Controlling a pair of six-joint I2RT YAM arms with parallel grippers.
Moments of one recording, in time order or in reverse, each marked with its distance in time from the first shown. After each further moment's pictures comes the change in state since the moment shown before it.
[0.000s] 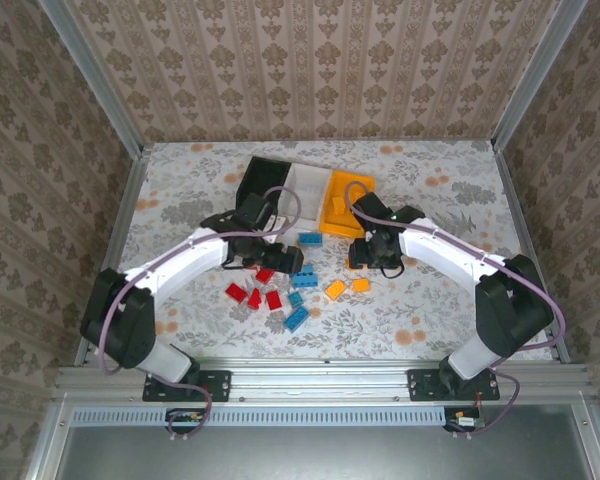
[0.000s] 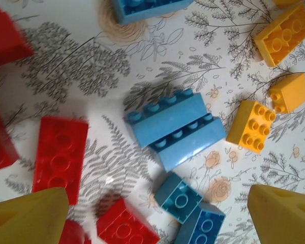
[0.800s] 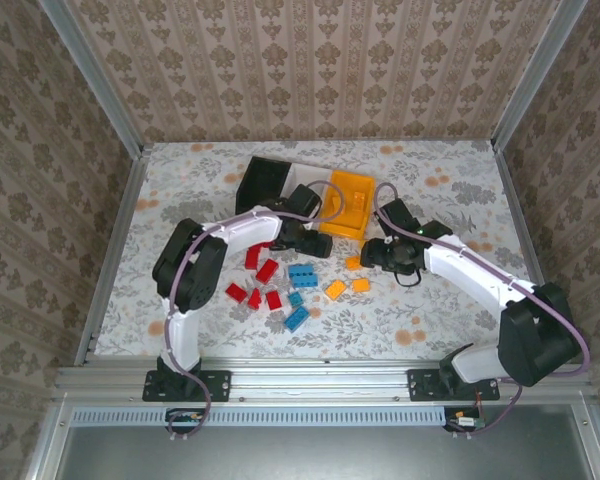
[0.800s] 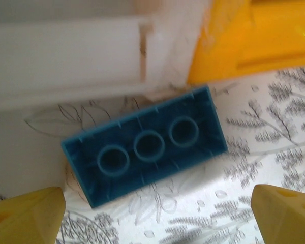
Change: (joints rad) left arm -0.080 0.478 0.323 0.129 -0.185 -0.009; right arm -0.084 -0.182 -0.166 0.124 -0.026 0.072
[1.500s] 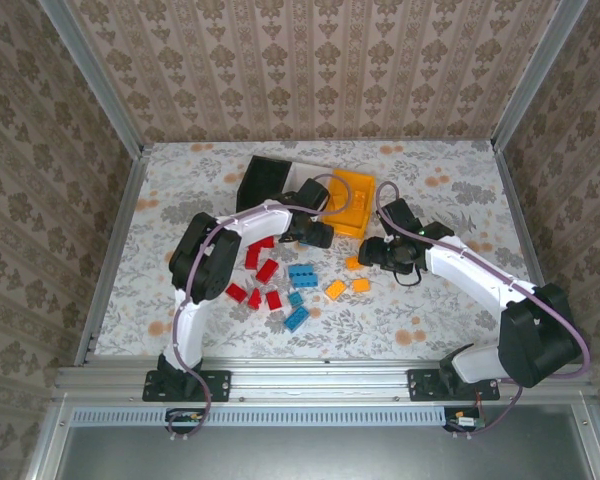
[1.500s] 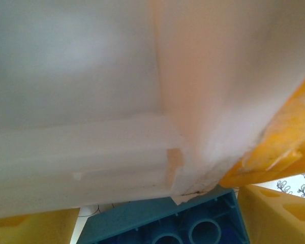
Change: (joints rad) left arm 0.000 0.125 0.142 -0.006 -0.090 0.000; right arm -0.014 -0.003 -0.012 0.048 -0.046 0.003
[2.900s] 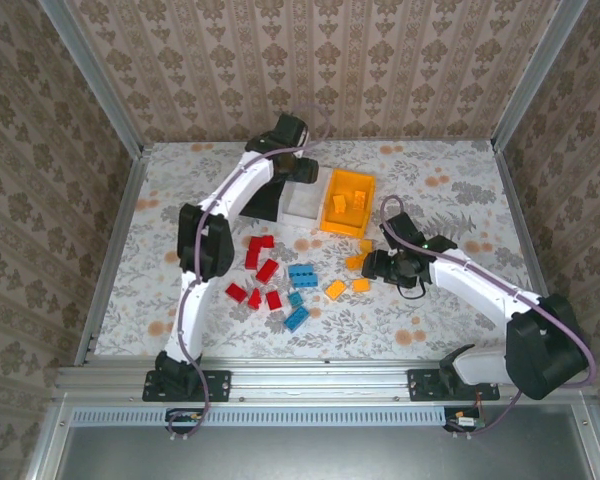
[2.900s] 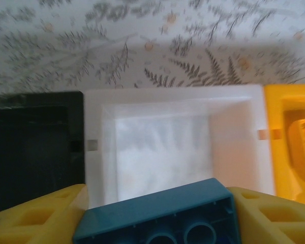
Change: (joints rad) left arm 0.190 0.256 0.744 -0.295 0.037 0.130; right arm 0.015 -0.071 -0.122 0.015 -0.012 0.048
